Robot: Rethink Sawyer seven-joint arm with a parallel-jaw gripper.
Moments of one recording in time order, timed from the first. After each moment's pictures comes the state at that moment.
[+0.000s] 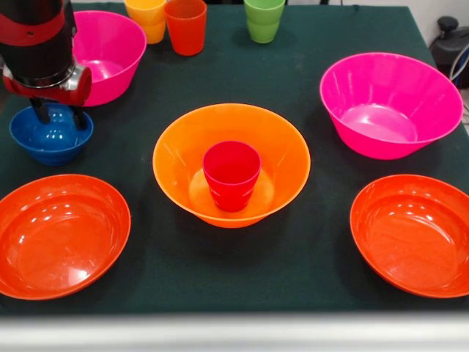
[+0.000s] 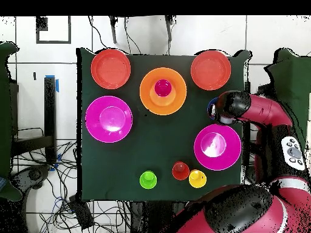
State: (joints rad) arm -0.70 -0.30 0.25 1.12 -0.48 0.90 1.66
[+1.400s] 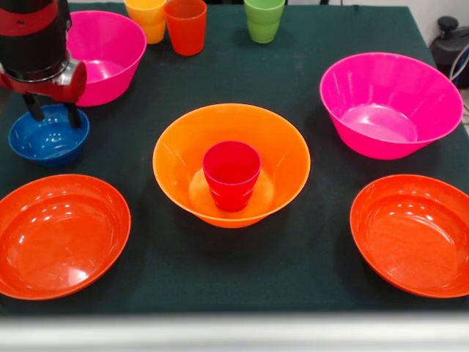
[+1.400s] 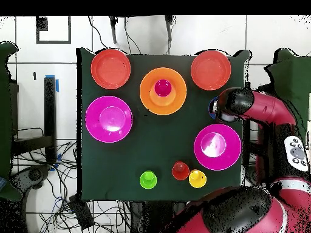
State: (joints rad) arm -0.69 -0.32 0.25 1.12 -0.44 0.90 1.66
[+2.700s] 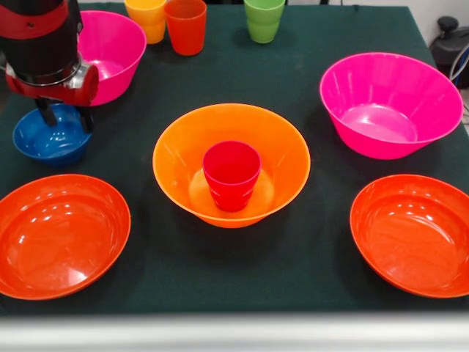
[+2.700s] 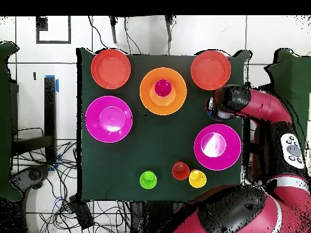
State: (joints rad) arm -0.67 -0.32 0.25 1.12 -0.40 0.90 1.66
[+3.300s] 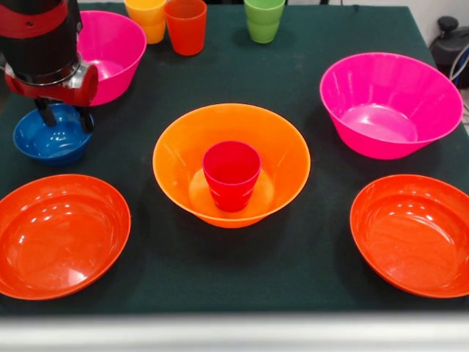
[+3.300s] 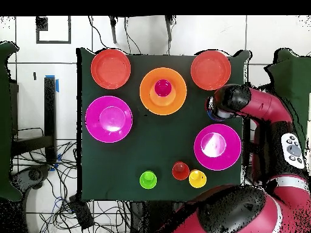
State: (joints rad) arm -0.67 -0.33 0.25 1.11 -0.40 0.90 1.66
